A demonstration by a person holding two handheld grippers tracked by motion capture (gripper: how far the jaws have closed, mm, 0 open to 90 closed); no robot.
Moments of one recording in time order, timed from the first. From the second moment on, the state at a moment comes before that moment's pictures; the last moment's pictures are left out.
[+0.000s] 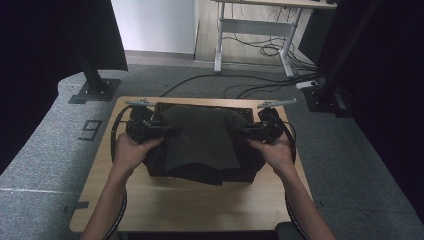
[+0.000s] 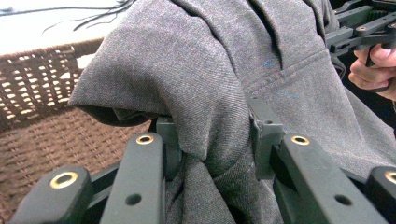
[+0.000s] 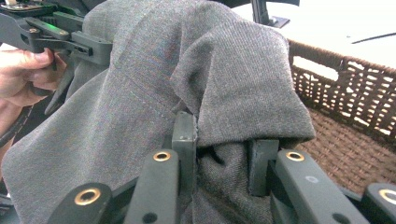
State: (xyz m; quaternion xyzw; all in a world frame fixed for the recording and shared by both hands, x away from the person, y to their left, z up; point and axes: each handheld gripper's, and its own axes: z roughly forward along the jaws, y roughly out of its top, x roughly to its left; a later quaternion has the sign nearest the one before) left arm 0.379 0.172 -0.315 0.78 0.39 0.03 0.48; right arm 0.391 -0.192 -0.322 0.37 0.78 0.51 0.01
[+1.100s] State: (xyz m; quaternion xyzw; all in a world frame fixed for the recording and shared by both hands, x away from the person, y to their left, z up) left arm 0.459 0.175 -0.343 0.77 0.41 0.03 0.49; right arm 0.464 -0.176 -0.338 0.40 0.78 0.48 0.06
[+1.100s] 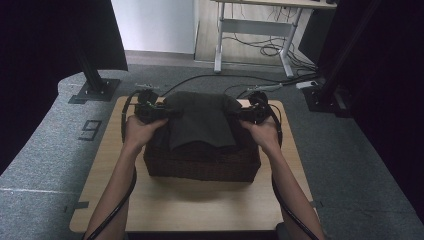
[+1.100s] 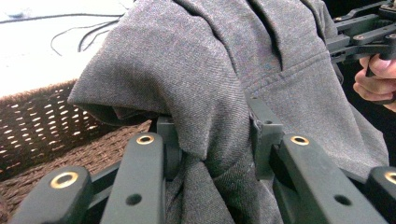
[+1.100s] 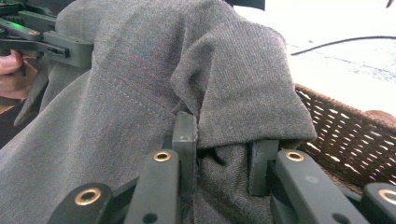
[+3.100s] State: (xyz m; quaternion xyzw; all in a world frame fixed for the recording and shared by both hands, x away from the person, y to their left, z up) left arm 0.492 0.139 -0.429 0.81 0.49 0.14 0.29; right arm 0.500 -0.166 -0.437 0.49 0.78 0.38 0.10
